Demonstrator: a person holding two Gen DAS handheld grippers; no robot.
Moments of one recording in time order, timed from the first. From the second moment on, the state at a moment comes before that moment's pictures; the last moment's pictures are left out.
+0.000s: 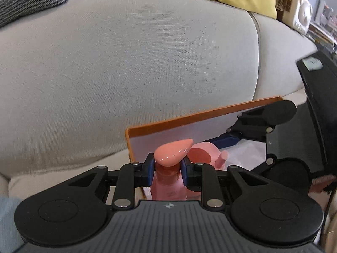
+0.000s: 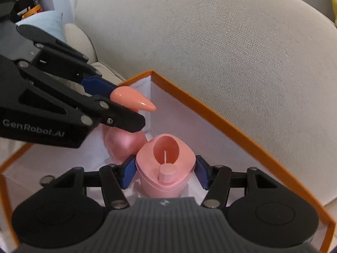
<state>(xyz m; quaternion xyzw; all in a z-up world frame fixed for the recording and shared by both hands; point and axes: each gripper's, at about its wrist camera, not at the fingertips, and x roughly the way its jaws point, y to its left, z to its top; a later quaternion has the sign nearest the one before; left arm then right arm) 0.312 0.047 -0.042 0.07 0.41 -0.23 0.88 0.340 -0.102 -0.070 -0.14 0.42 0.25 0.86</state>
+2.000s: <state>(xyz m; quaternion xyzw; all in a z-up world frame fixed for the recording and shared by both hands) 0.268 0.096 -0.016 -0.06 0.49 -0.17 0.85 0.376 -0.082 -0.105 -0.02 0.54 0.12 0.83</state>
